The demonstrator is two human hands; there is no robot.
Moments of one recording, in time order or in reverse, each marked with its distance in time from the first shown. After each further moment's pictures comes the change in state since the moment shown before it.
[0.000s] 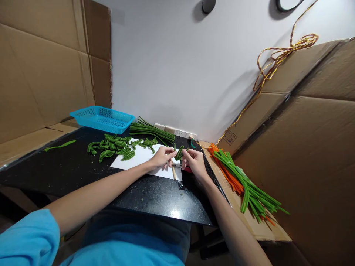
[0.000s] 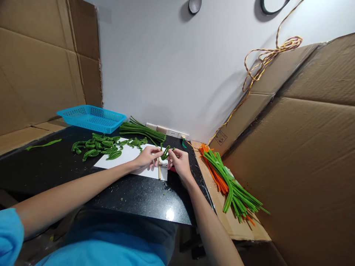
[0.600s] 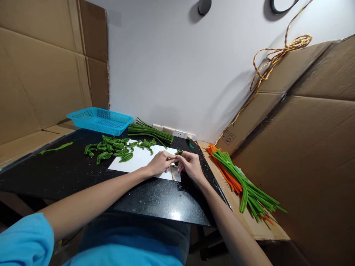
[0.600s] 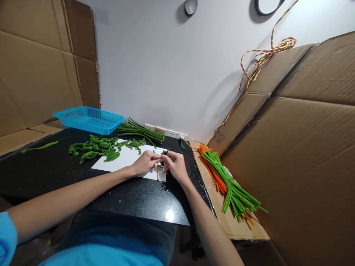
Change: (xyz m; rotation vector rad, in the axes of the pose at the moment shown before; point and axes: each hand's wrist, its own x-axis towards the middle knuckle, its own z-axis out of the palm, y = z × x) left_hand -0.008 -0.002 0.000 0.396 -0.062 0.217; right_hand -0.007 0.004 0.007 -0.034 -0.102 -0.016
